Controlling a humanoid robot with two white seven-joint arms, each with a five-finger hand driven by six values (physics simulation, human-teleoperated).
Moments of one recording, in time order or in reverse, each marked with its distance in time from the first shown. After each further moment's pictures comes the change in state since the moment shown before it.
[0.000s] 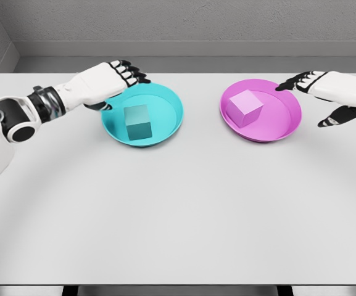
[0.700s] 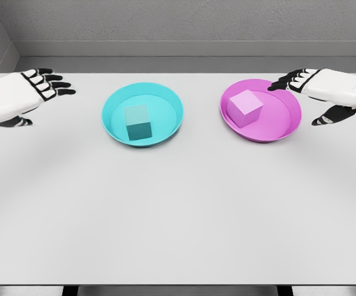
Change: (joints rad) left arm 0.255 0.473 0.148 -0.318 0.232 0.000 -0.001; right arm 0.003 0.003 -0.006 -0.056 0.002 0.000 0.002
